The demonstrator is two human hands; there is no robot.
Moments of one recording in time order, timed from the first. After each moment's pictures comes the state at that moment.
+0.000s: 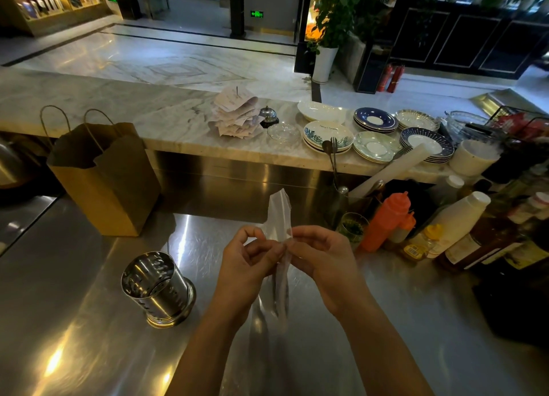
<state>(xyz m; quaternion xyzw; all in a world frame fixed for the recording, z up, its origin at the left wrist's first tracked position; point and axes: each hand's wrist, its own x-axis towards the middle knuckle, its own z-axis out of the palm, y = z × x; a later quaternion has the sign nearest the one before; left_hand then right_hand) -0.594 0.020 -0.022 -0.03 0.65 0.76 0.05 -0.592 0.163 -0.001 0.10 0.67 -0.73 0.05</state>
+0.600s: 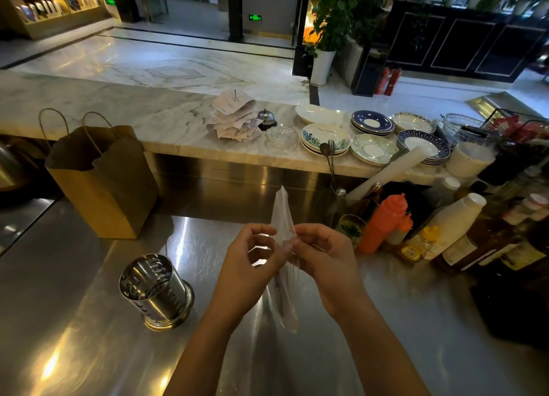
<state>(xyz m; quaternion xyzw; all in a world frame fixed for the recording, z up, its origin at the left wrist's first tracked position) -0.594 0.021 -0.018 0.00 0.73 0.68 0.02 -0.590 0.162 -0.001 0.08 0.70 -0.71 0.00</state>
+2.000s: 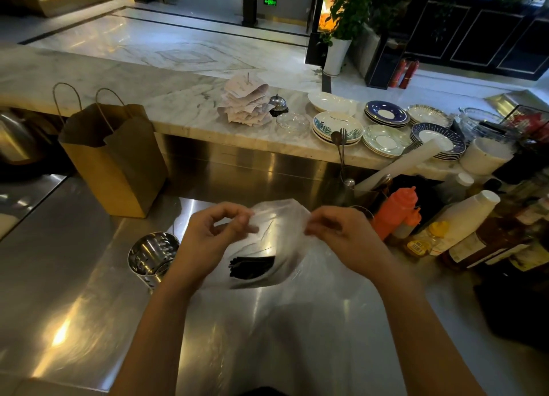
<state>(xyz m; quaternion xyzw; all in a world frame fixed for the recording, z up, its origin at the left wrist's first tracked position) -0.607 -0.040 -0.017 0.05 0.72 0.69 -0.01 -0.612 0.201 0.014 -0.14 0.90 -0.40 0.03</state>
